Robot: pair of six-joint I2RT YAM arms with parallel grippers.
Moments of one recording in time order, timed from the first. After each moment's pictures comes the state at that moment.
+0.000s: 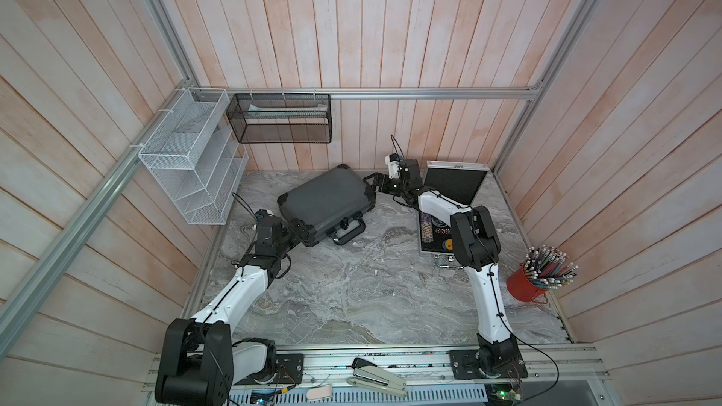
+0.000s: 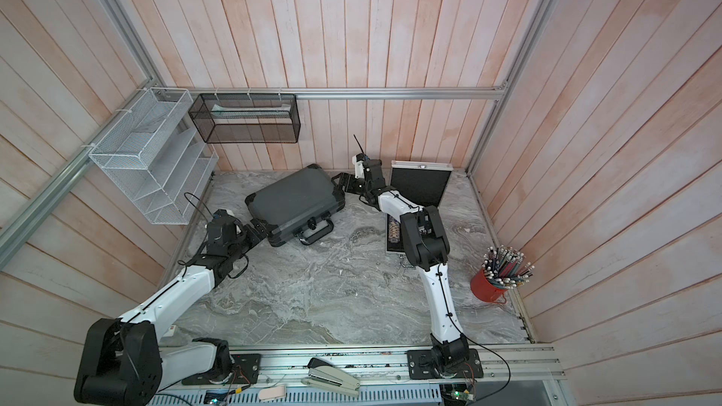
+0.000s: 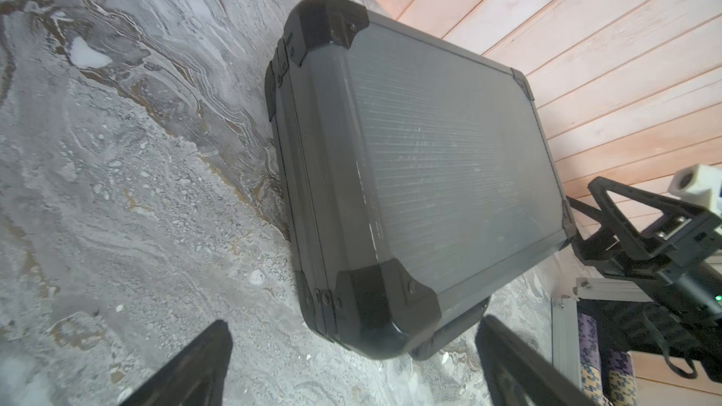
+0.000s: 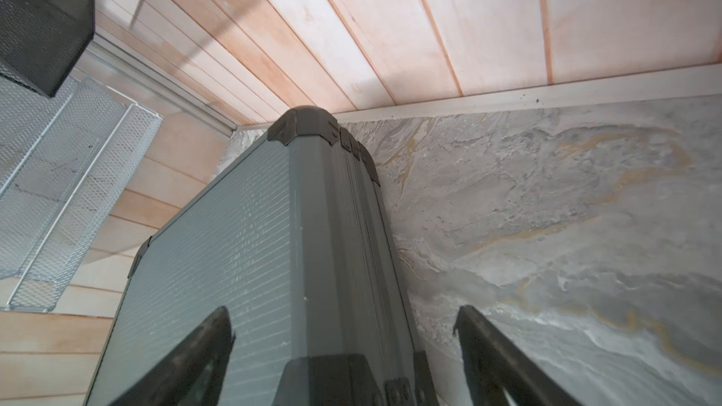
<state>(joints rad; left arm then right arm) -0.10 1.26 0.64 -0.01 0.04 -0.71 0.40 2.39 1.87 0.08 -0.48 0.54</state>
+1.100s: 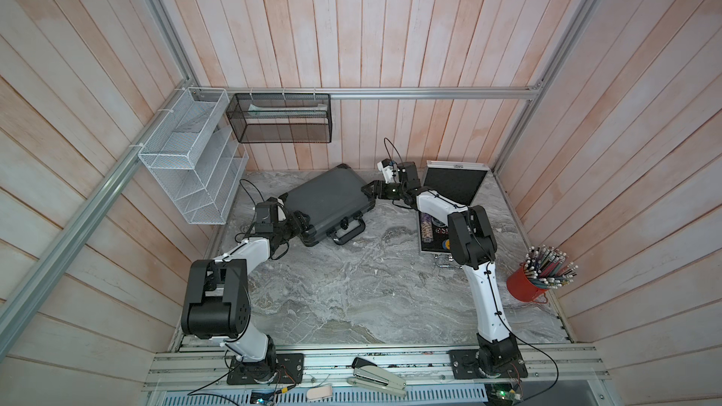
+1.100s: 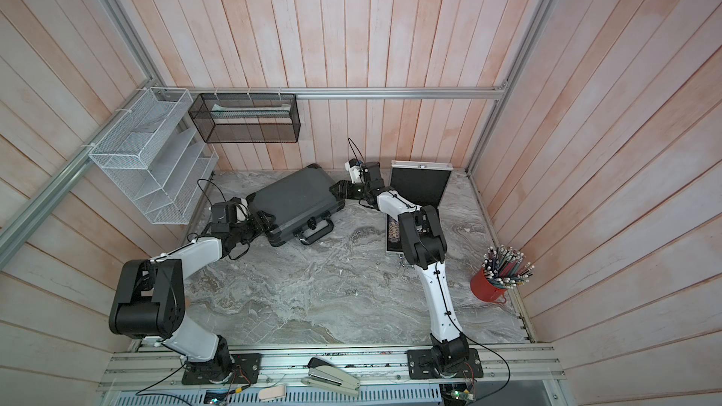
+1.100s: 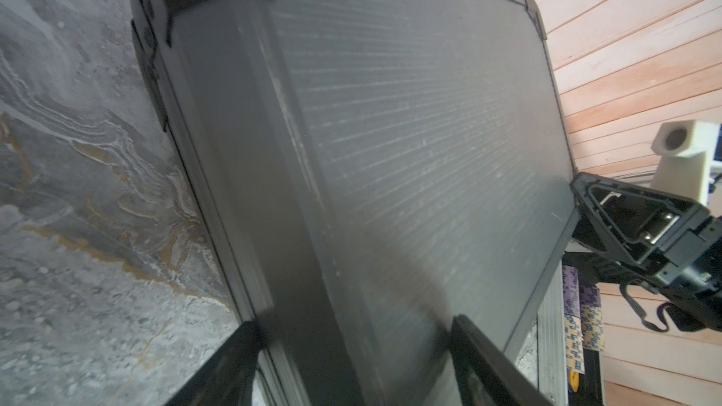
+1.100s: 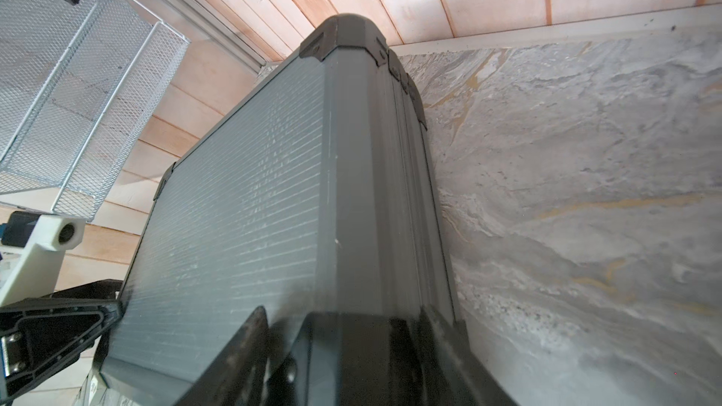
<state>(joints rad) 0.01 1.61 0.85 0.05 0.38 -0.57 0.40 2.41 1.87 0.00 -0.65 0.43</state>
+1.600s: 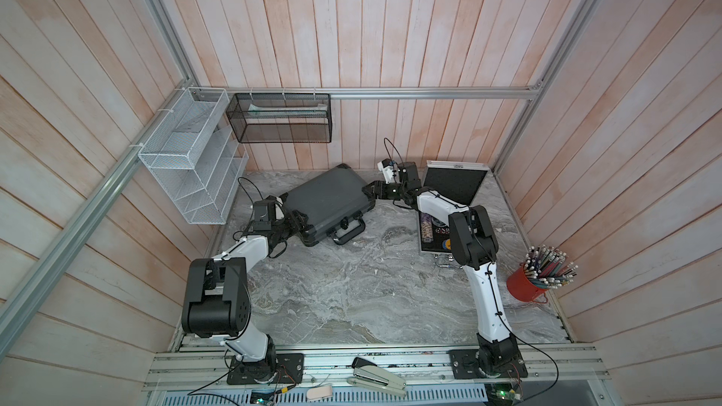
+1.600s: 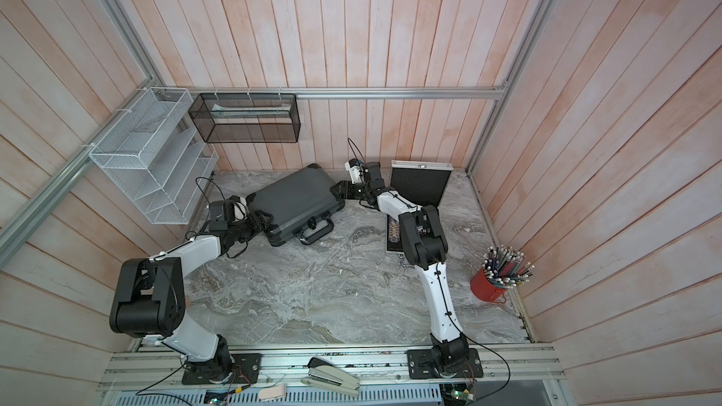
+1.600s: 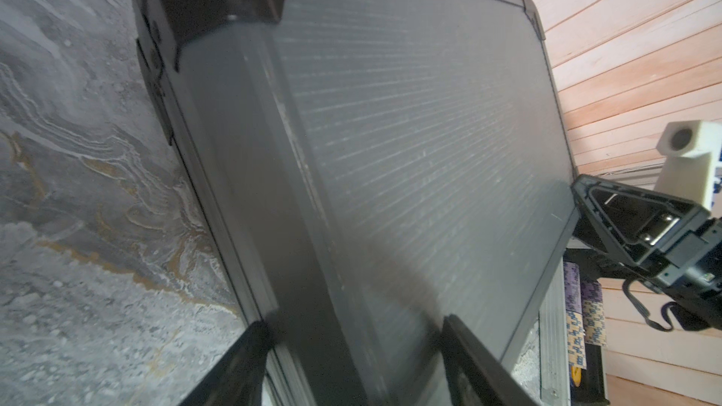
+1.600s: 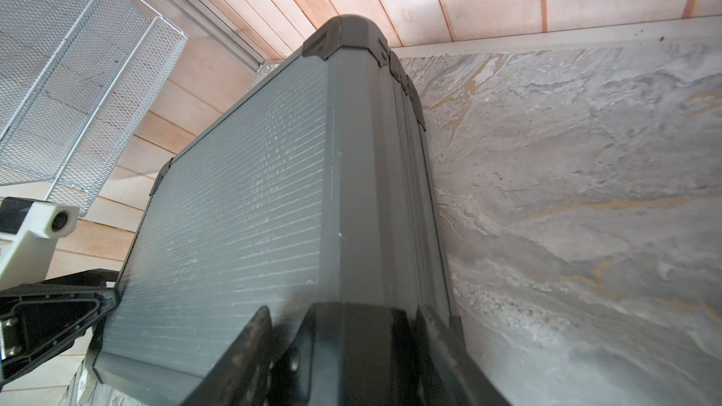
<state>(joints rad) 0.02 1.62 0.87 0.03 0.40 -0.54 0.40 2.40 1.87 0.00 -0.64 0.41</state>
